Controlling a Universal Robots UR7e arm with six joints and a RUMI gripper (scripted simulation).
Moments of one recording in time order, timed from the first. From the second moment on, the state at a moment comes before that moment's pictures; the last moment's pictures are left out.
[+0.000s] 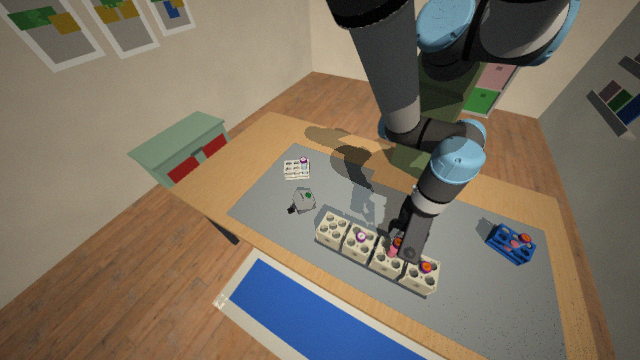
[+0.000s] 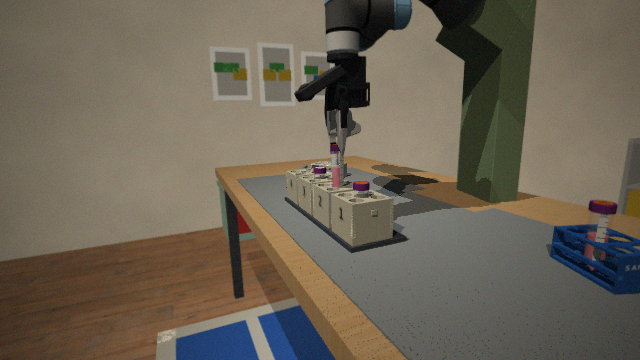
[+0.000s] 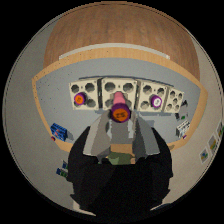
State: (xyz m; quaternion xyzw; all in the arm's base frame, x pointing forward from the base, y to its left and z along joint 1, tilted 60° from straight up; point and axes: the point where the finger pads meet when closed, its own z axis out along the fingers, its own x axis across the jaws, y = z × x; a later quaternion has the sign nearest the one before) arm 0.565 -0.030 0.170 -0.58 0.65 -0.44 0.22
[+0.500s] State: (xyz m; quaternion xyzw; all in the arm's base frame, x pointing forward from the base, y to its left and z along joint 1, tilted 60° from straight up) arm 0.579 -0.036 0.161 -0.58 0.65 -0.44 0.22
